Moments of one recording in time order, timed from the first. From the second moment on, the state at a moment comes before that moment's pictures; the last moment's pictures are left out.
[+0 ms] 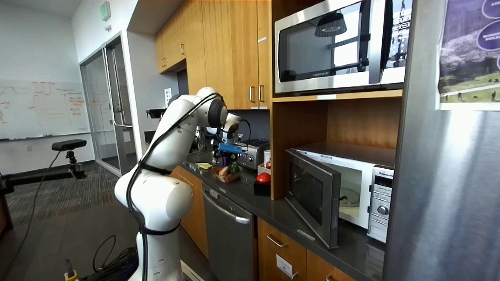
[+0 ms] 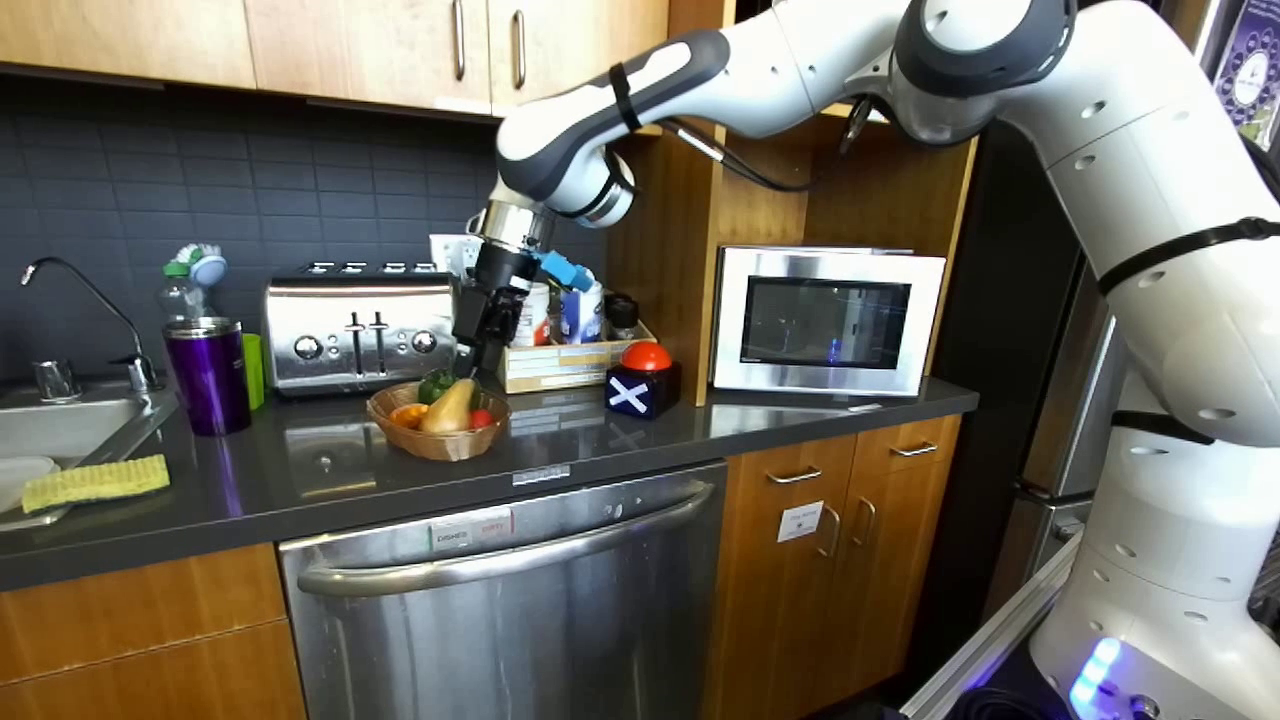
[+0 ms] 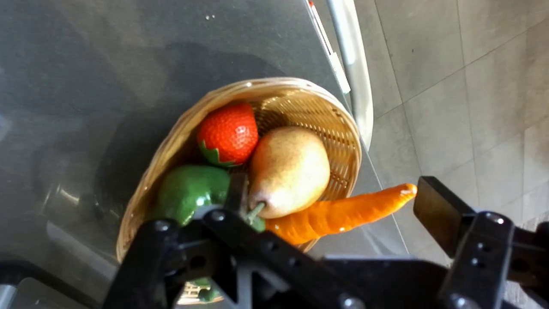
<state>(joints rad) 0.21 0.56 0.33 -1.53 0.16 2.22 -0.44</state>
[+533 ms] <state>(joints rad) 0.21 0.61 0.34 -1.49 0.18 2.21 -0.49</state>
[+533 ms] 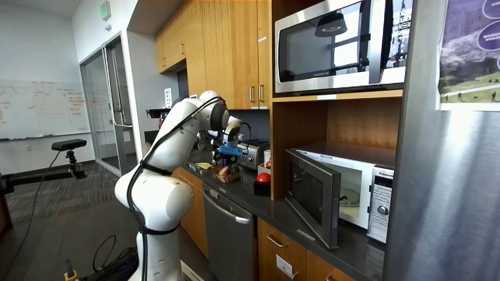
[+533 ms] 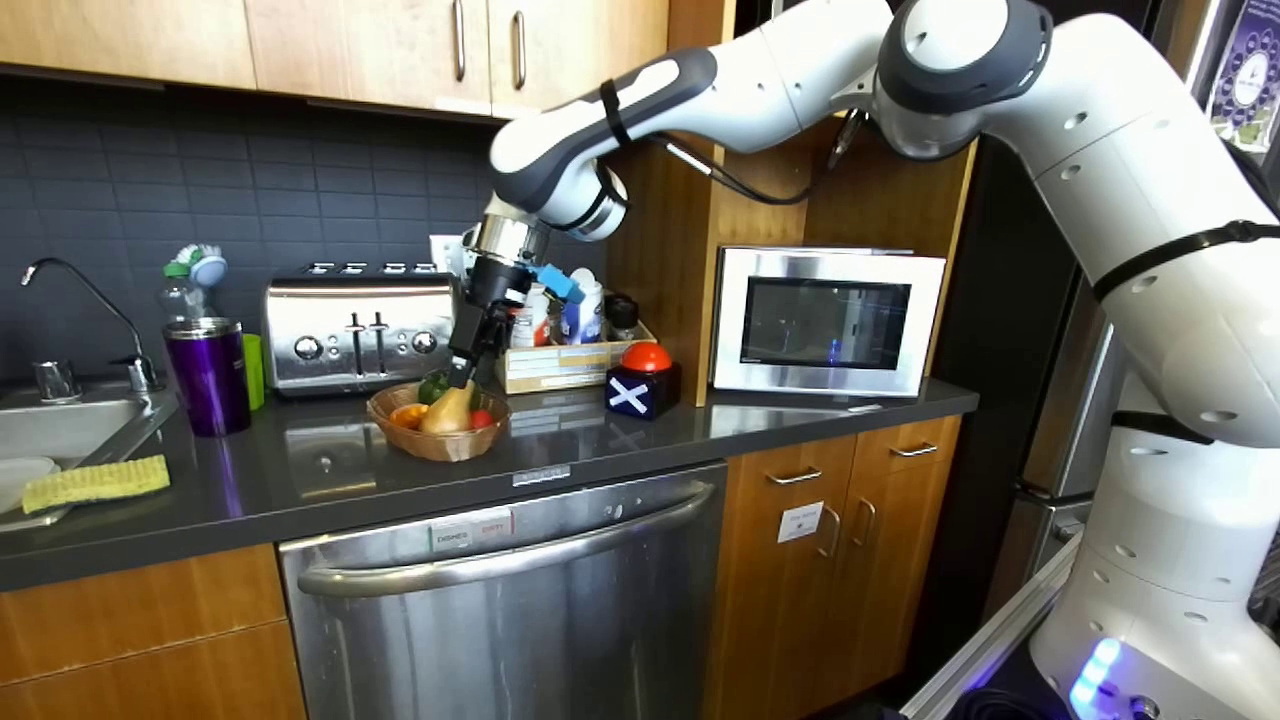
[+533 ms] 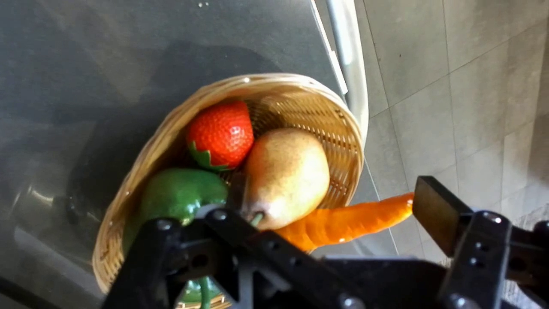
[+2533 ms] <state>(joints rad) 0.20 0.65 0.34 -1.40 0.18 2.20 -0.52</state>
